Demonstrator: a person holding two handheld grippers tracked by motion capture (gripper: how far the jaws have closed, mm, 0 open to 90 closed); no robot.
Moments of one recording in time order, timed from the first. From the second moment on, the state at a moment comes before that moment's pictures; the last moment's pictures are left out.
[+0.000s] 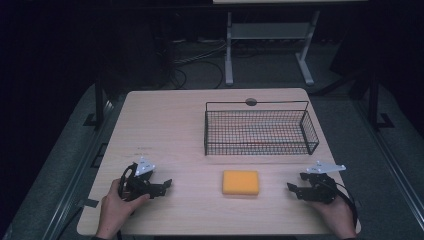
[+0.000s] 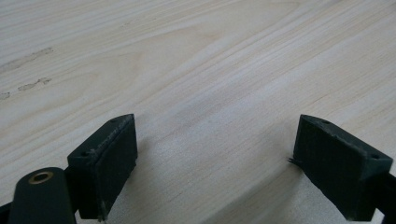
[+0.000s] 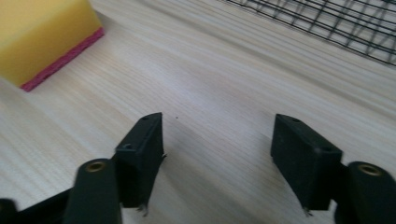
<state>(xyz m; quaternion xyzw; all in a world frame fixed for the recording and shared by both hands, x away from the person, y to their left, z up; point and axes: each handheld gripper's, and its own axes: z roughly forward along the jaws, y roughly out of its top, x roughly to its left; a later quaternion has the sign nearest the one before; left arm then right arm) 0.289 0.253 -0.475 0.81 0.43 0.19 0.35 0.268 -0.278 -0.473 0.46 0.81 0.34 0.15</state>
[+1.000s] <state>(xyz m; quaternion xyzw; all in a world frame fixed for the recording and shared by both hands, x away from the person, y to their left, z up) 0.289 0.253 -0.476 0.81 0.43 0.19 0.35 0.285 -0.251 -0.453 0.36 0.85 0.38 0.07</state>
